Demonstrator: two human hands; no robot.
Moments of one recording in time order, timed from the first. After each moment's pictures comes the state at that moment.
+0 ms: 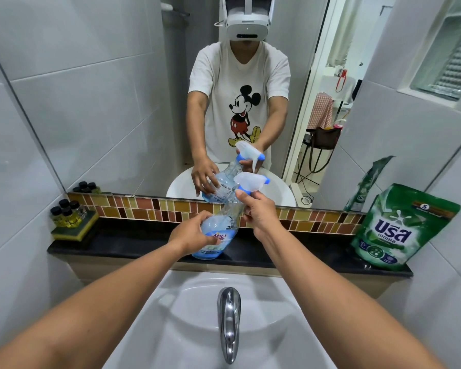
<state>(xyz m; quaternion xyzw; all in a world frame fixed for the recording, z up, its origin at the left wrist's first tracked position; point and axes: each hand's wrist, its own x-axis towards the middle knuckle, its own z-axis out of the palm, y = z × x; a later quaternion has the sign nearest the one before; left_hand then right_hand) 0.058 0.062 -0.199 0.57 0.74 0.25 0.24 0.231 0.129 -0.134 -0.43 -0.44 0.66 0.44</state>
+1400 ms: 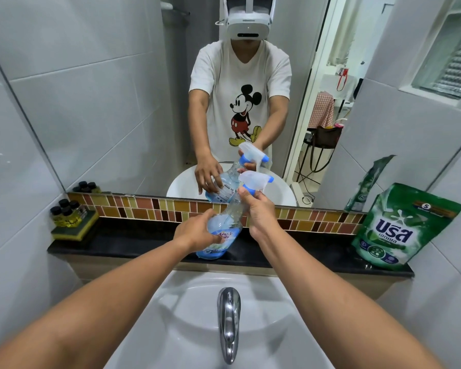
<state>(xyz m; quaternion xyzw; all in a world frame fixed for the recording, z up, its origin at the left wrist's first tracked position) 0.070 0.075 -0.193 0.60 0.77 0.16 0.18 0.227 0.126 -0.132 -0.40 -0.36 0.69 0.48</state>
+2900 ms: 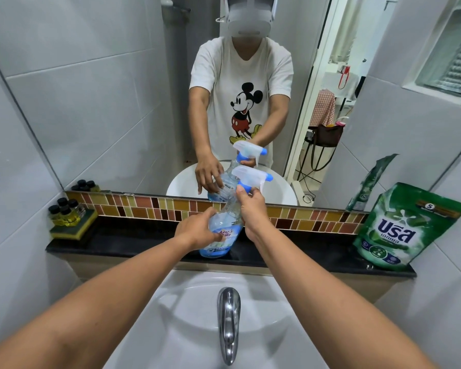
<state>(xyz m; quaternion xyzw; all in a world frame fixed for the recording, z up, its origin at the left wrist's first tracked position) 0.070 0.084 -0.196 0.60 0.77 0.15 0.16 0.209 0.133 -0.139 -0.43 -0.46 0.63 0.45</state>
